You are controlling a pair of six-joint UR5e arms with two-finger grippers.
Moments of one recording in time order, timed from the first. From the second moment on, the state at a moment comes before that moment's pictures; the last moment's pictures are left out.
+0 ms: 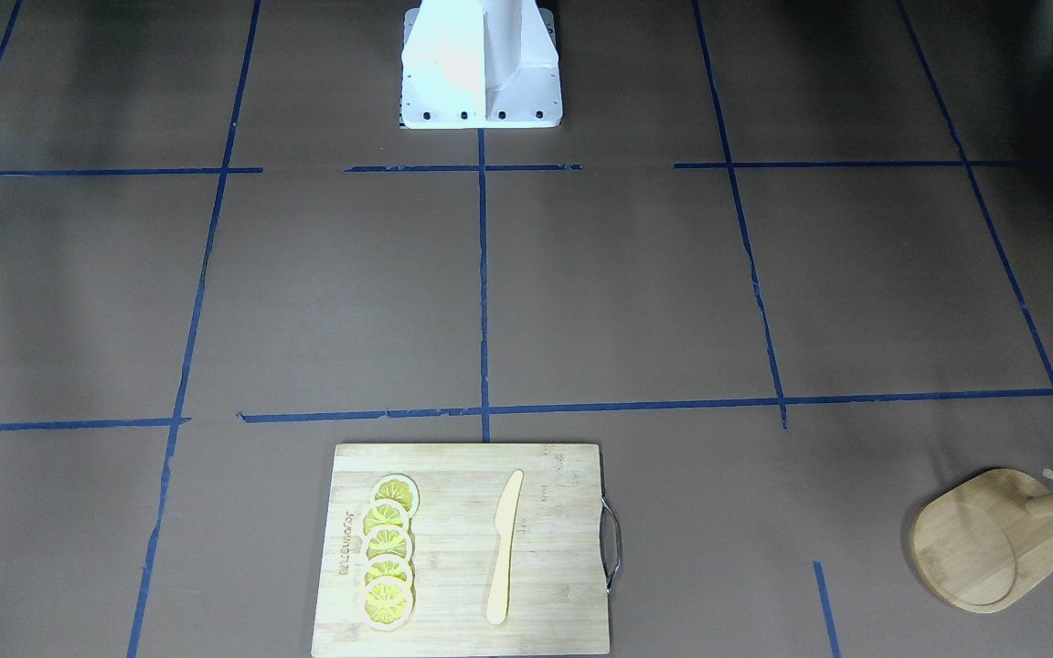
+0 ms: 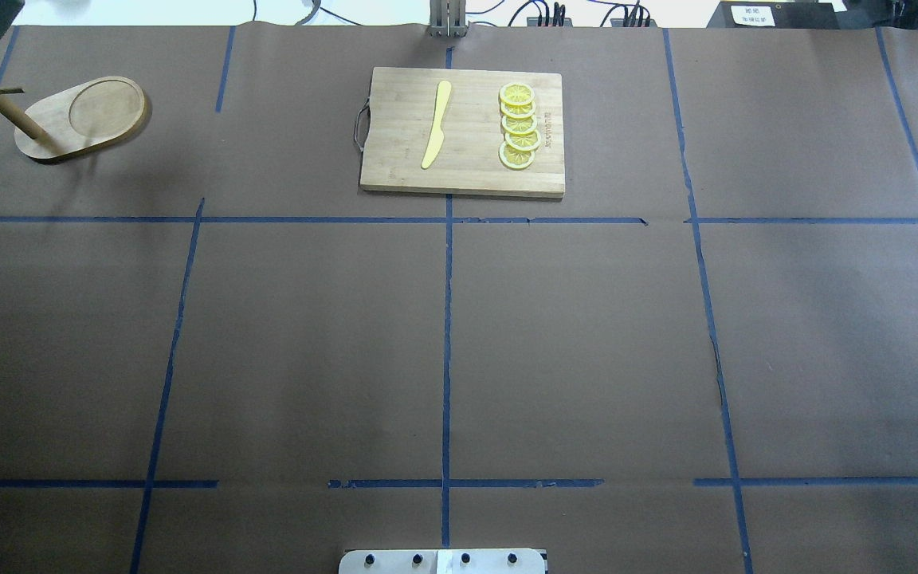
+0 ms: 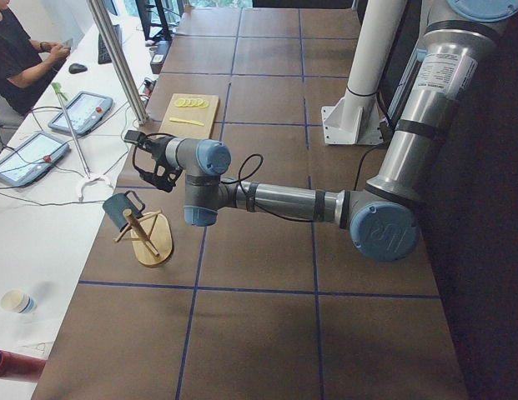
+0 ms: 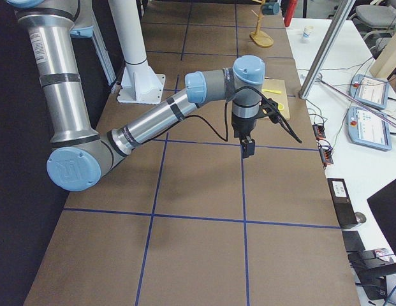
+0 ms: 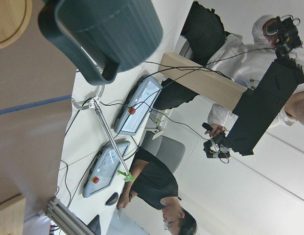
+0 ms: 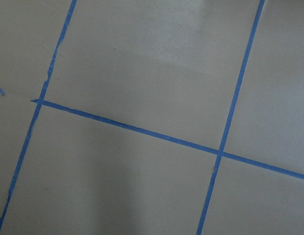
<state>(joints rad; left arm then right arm) -1.38 -1.86 -1.39 -3.05 -2.03 -2.46 1.53 -1.38 1.97 -2.00 2.29 -0.14</state>
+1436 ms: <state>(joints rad) -1.59 -1.80 -1.60 -2.05 -2.43 -0.52 1.57 -1.46 1.96 -2.00 2.29 -0.14</state>
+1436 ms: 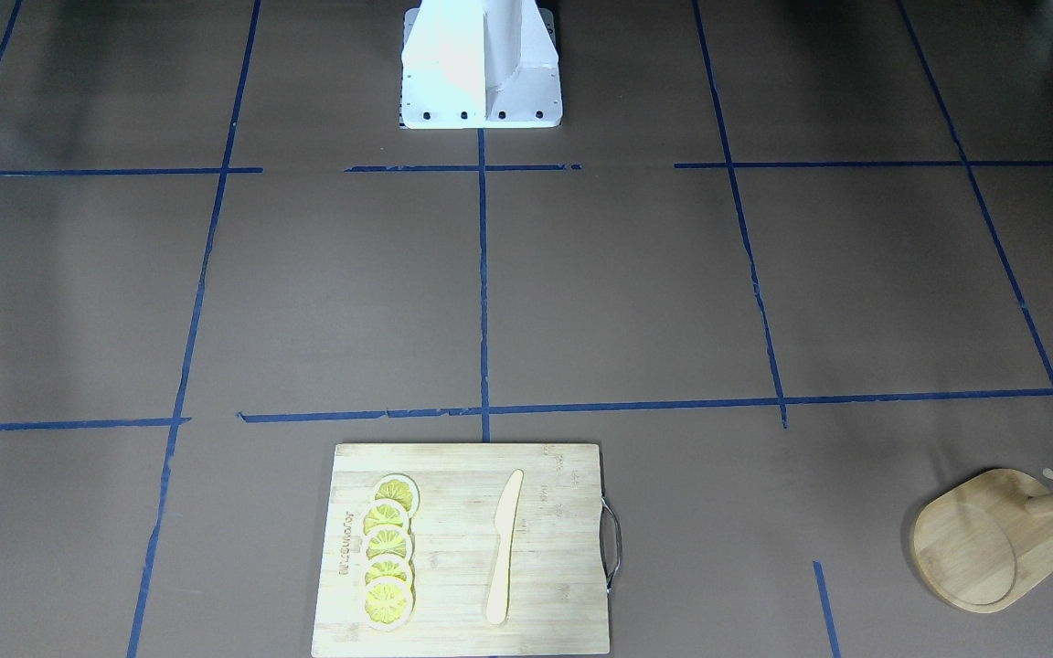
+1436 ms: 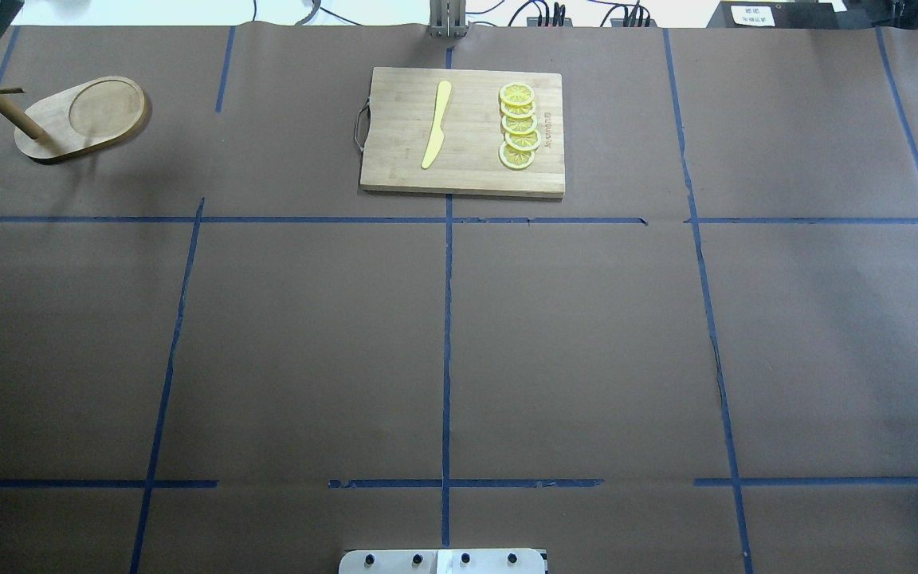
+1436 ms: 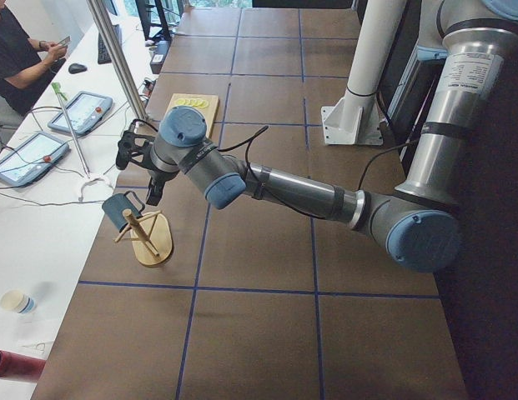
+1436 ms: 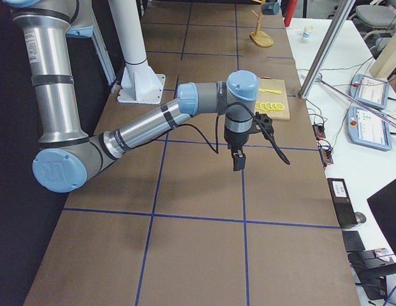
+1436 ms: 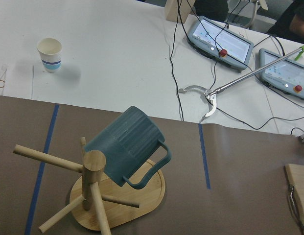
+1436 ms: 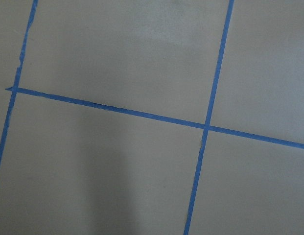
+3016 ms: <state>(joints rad) -1.61 -1.65 -1.55 -1.43 -2.34 0.12 1.69 -1.59 1.84 -2.00 2.39 -0.21</state>
